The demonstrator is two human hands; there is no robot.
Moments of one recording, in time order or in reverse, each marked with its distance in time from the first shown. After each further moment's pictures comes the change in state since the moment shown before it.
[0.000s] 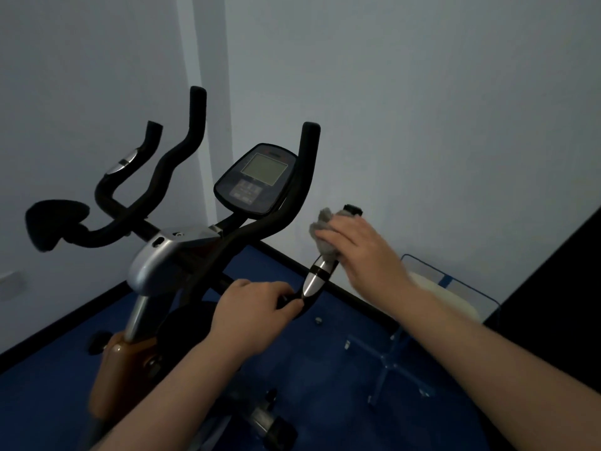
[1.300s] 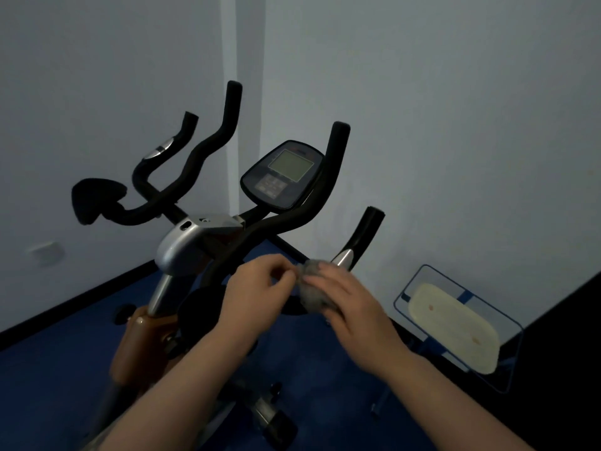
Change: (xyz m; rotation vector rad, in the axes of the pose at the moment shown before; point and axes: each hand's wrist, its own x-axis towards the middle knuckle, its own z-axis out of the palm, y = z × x) left_hand -0.008 -0.005 -0.003 -0.526 0.228 -0.244; right_hand -0.041 -0.076 0.008 0.471 -0.112 0.153
